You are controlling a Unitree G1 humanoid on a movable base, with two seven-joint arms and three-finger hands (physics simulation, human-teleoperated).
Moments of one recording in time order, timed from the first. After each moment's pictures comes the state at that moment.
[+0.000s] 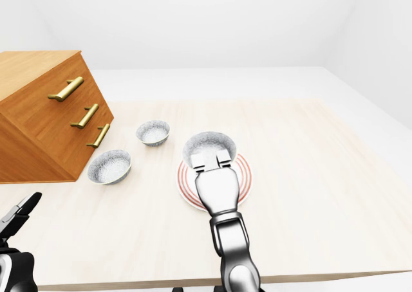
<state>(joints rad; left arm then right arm) 0.13 0.05 0.65 -0.28 -0.34 0.09 0.52 0.13 0.04 0.35 -0.44 -1.78 0.09 0.21</state>
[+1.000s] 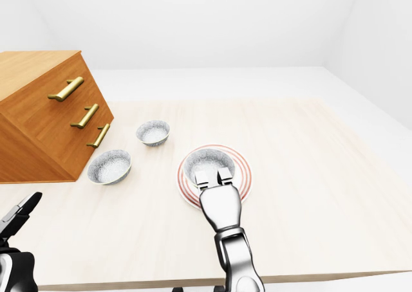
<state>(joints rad) 0.13 0.05 0.65 -0.28 -0.34 0.09 0.52 0.24 -0.02 0.36 -0.34 -1.59 0.09 0.03</state>
